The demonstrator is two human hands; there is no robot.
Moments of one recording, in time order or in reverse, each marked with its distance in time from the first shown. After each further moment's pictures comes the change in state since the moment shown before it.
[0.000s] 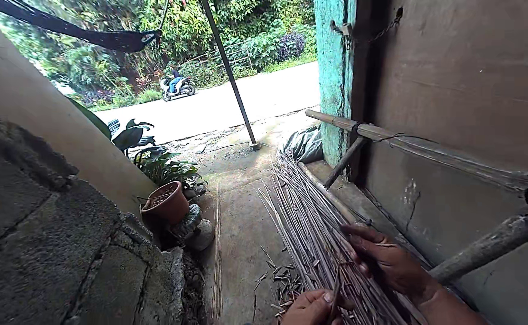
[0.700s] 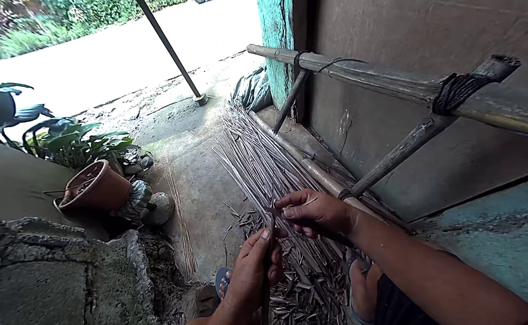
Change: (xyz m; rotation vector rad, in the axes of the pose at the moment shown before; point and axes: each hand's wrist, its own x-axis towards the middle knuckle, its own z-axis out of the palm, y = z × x) left_hand 0.004 0.001 -0.001 0.019 0.163 -0.002; right_hand -0.012 0.005 0.000 -0.064 -0.387 0.314
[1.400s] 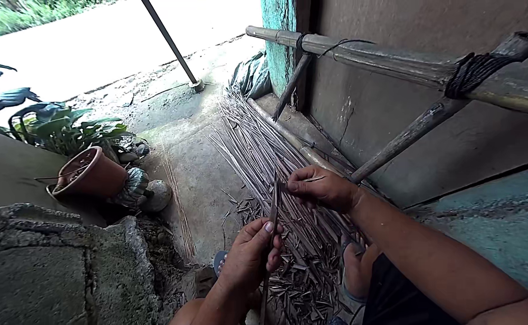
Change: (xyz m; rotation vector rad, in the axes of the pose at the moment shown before) left_hand -0.008 0.007 -0.005 -0.083 -0.041 -0.067; right_hand 0.004 0.001 -0.017 -0.212 0.118 -0.150
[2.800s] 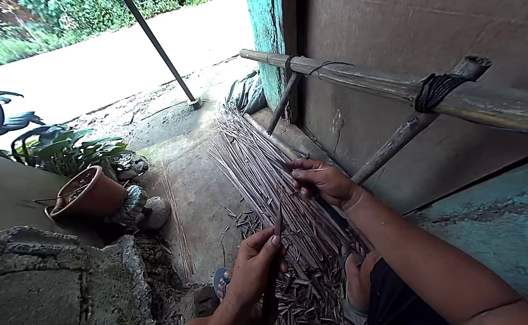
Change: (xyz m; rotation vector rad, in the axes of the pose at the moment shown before) left_hand 0.010 -0.014 0.003 0.357 0.064 0.132; right_hand -0.003 -0.023 -0.013 0.237 0.342 0.040
